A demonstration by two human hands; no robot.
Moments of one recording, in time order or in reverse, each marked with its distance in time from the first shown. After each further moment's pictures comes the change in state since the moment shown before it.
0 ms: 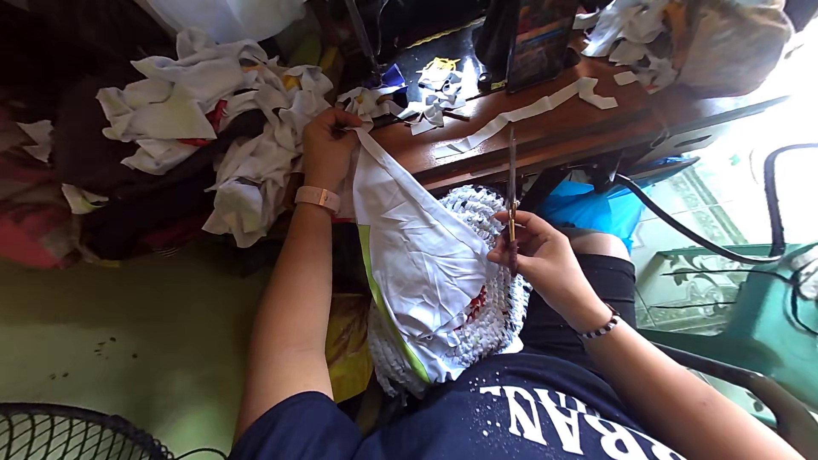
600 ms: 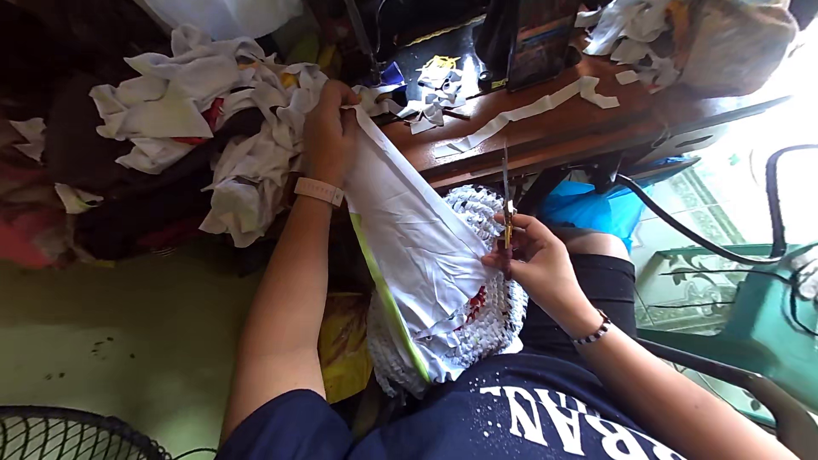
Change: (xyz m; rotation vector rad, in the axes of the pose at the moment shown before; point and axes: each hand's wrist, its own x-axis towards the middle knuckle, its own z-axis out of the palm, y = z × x) left_hand 0.006 0.025 0.000 0.404 -0.036 0.204; right_hand -0.004 0.009 0.008 -0.083 0.067 -0.069
